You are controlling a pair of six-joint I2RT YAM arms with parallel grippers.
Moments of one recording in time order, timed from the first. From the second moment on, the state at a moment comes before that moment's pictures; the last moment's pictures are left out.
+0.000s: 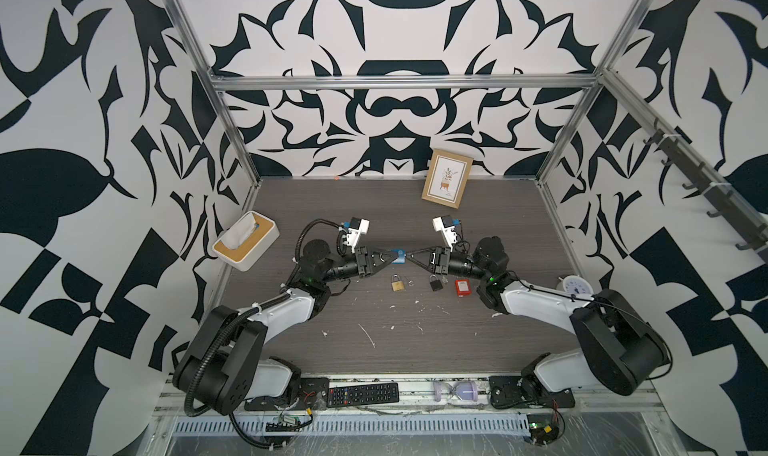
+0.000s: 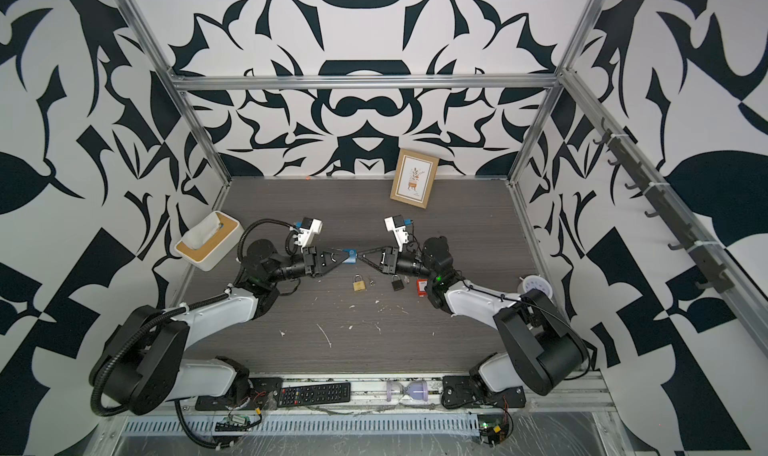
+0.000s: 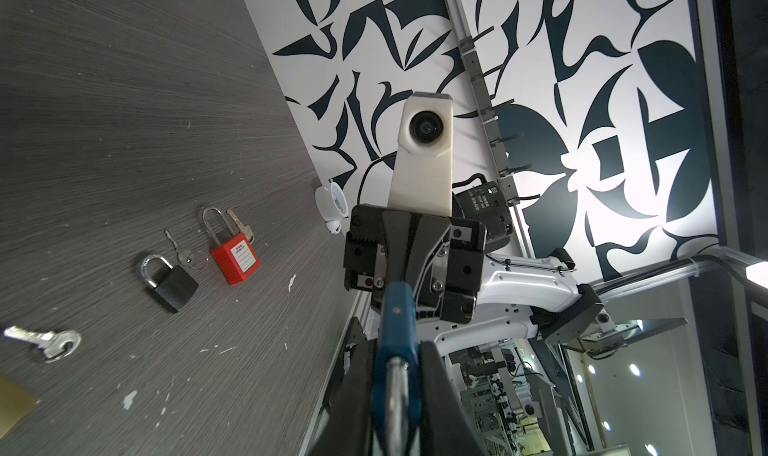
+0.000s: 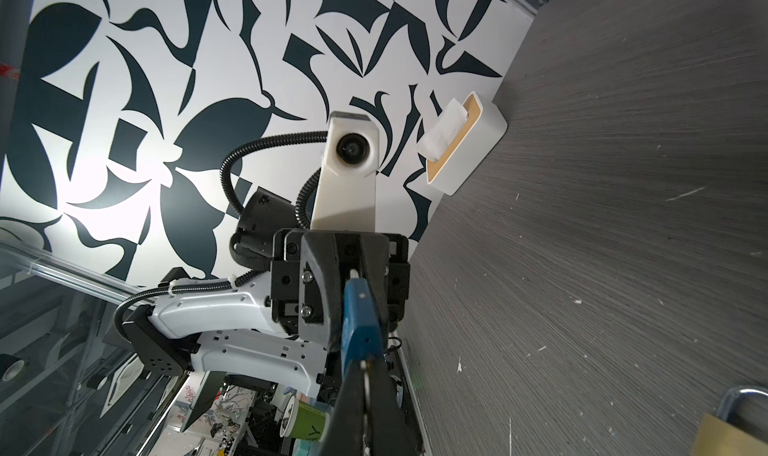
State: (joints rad) left arm -0.45 1.38 0.50 0.97 0.95 -1.24; right arm 0.53 1.45 0.57 0.97 -0.86 1.14
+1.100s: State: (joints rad) left arm -0.37 1.60 0.46 1.30 1.01 -1.43; right arm 0.45 1.37 0.54 0.93 -0.91 1.15
